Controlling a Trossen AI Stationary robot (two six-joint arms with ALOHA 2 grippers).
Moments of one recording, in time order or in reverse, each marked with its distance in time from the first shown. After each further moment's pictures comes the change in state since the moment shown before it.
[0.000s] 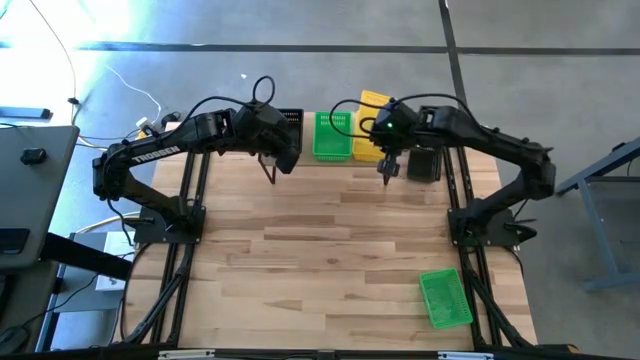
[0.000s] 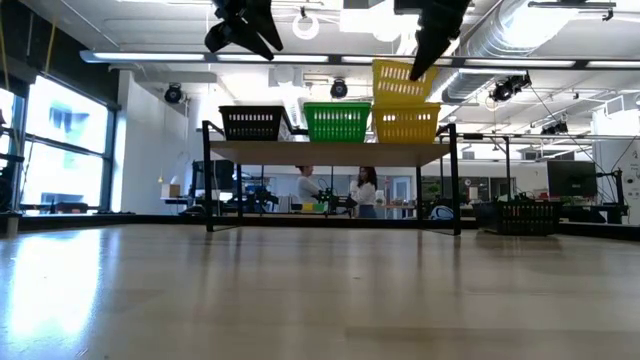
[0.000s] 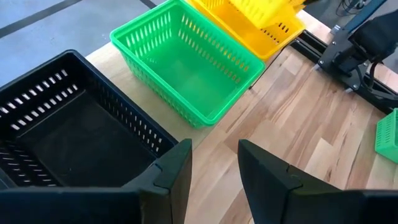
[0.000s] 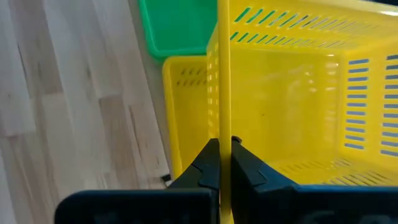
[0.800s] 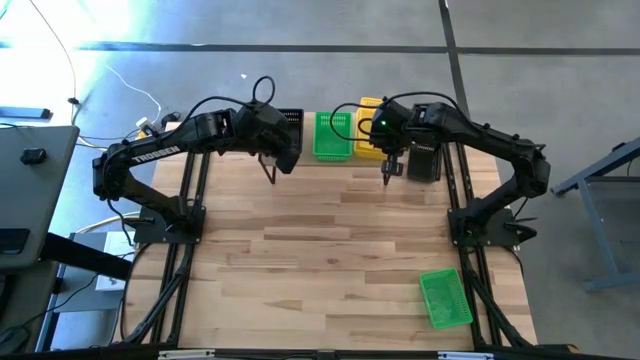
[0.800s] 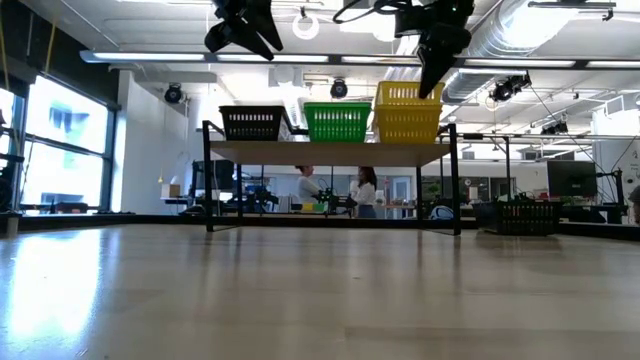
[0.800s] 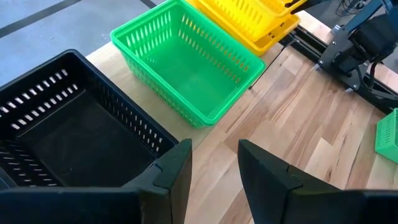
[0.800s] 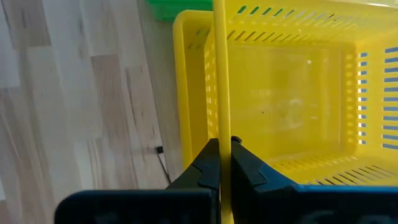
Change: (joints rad) left arm 0.000 0.000 0.000 0.000 0.000 0.000; right arm -0.062 0.051 0.000 -0.080 -0.031 -0.095
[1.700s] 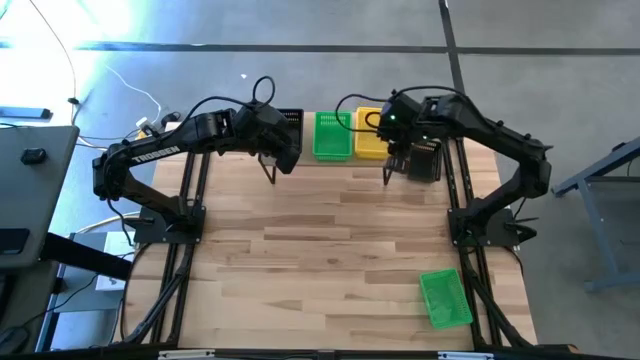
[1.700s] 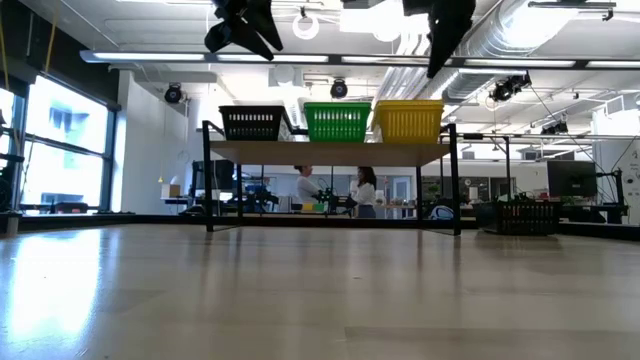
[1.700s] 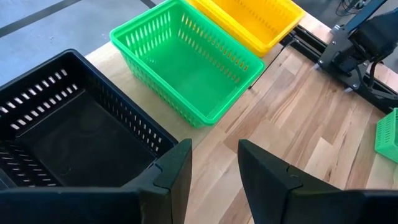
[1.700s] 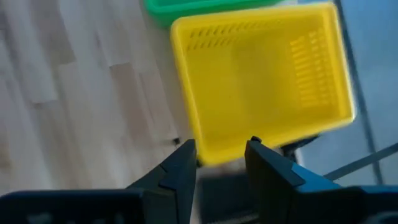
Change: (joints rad) left arm 0.000 0.000 0.000 -0.001 0.001 0.000; right arm 0.022 -0.005 0.146 -0.163 -0.028 0.144
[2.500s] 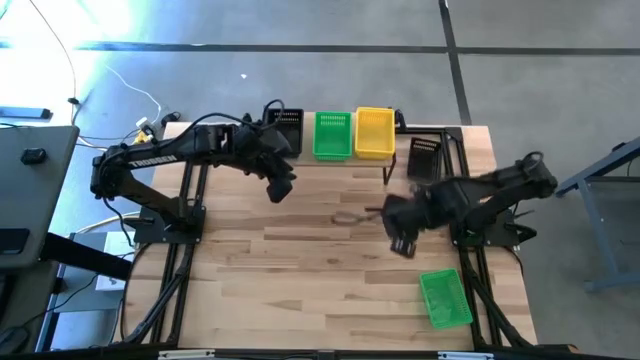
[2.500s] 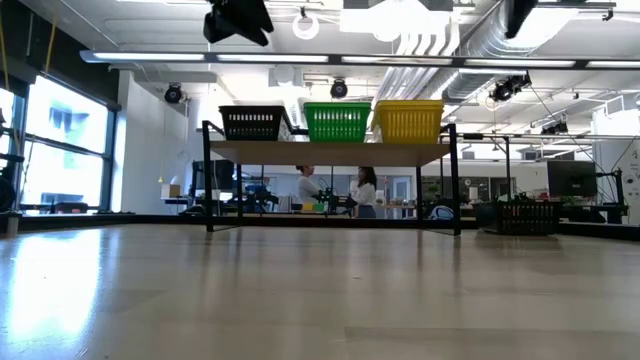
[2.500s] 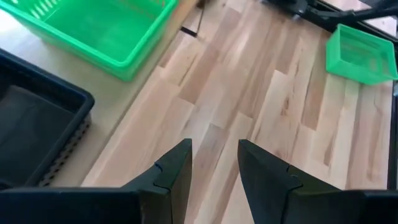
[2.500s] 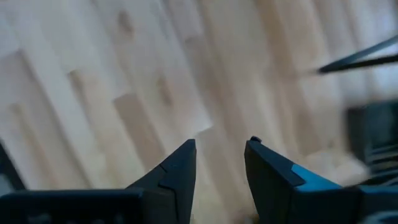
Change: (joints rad) left arm -0.141 -0.011 -0.001 -0.105 0.114 0.087; right arm 0.703 -0.017 -0.130 -0.127 0.003 0.870
